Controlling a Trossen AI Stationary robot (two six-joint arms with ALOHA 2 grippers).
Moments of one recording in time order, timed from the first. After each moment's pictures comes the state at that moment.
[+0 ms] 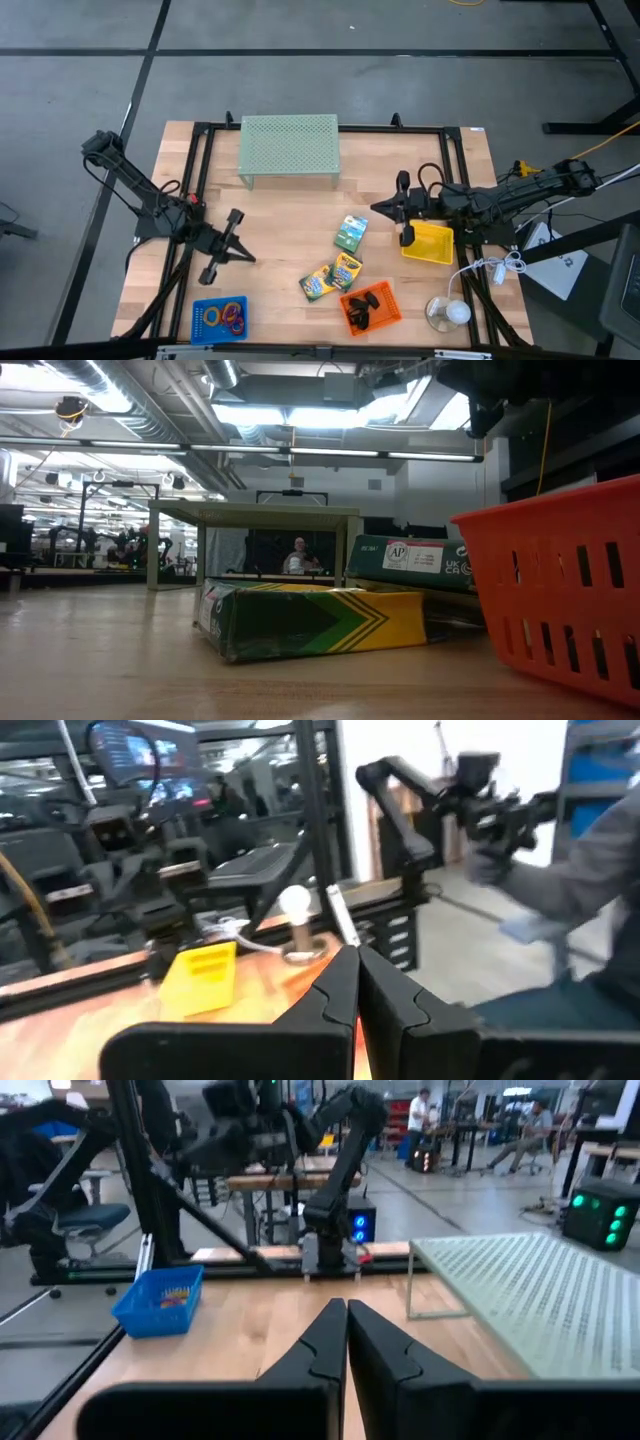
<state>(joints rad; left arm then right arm) -0.67 0.76 0.46 0.38 -0.34 0.14 0.23 0.90 0.40 0.48 0.22 0.05</state>
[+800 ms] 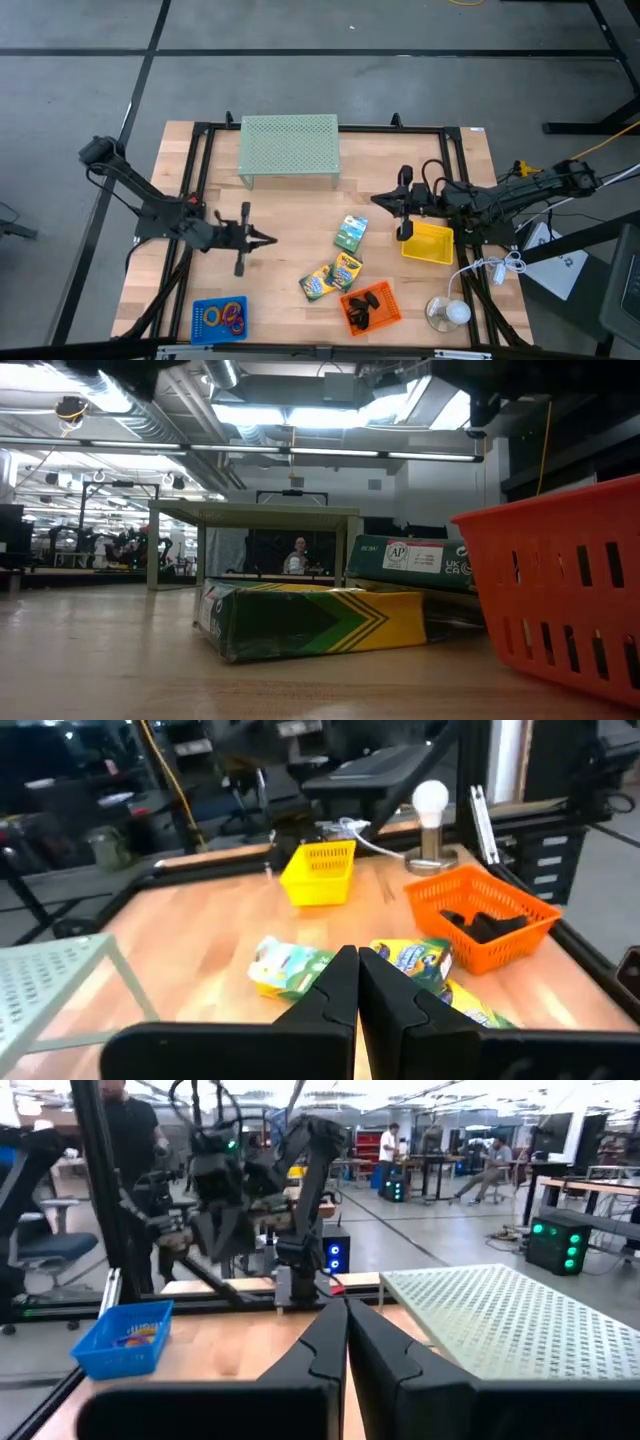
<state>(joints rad) -0.58 0.95 0.46 0.34 -0.62 0.01 0.22 0.91 0.40 0.57 0.28 0.01</state>
